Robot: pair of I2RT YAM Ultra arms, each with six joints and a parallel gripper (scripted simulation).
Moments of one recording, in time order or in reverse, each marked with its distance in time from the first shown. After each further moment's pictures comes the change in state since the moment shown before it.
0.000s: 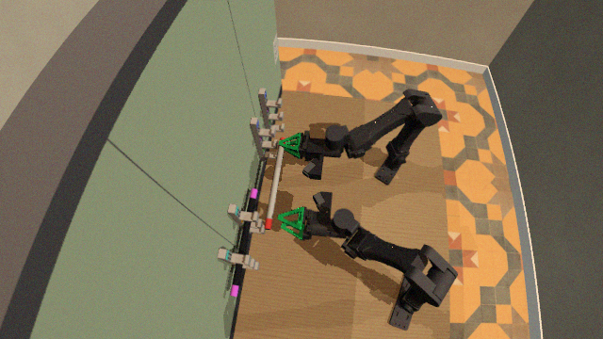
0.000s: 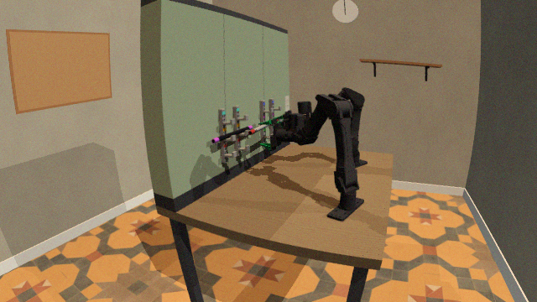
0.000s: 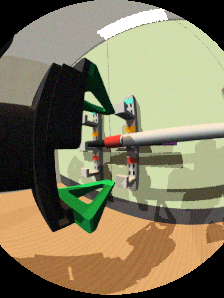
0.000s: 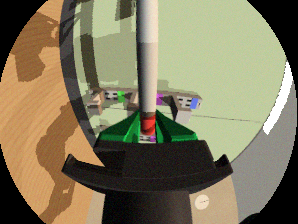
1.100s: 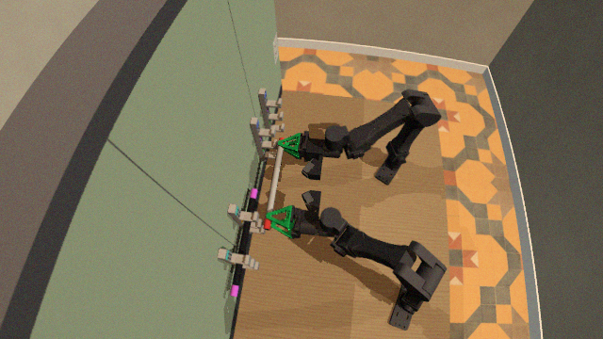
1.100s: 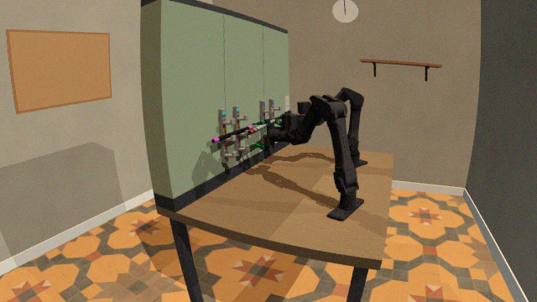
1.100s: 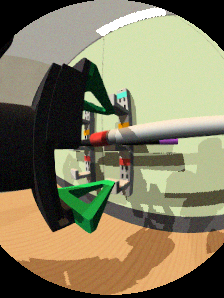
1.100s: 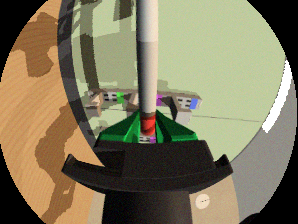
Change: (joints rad) left arm 0.050 0.105 0.124 -0.014 0.050 0.000; right arm 0.000 0.015 0.000 0.029 0.000 0.000
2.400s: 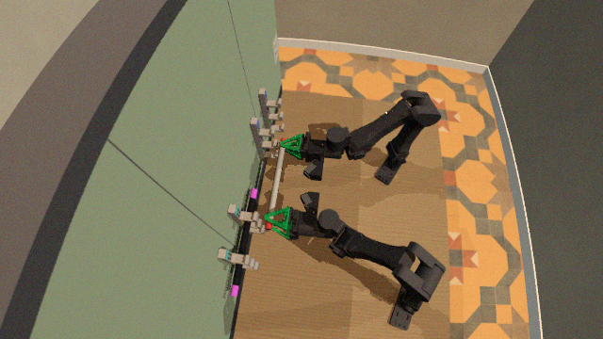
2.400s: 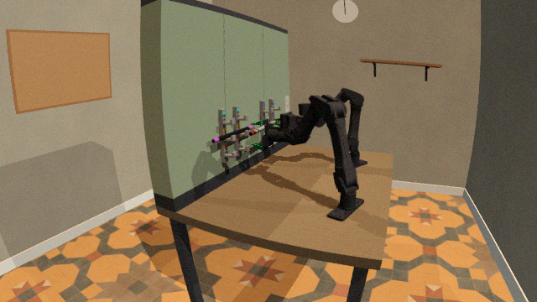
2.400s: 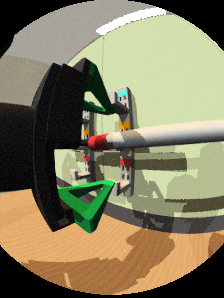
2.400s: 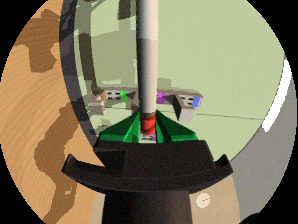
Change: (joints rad) left arm 0.019 0.005 0.008 -0.006 0.023 0.000; right arm 0.000 0.000 -0.042 0.051 0.001 0.000
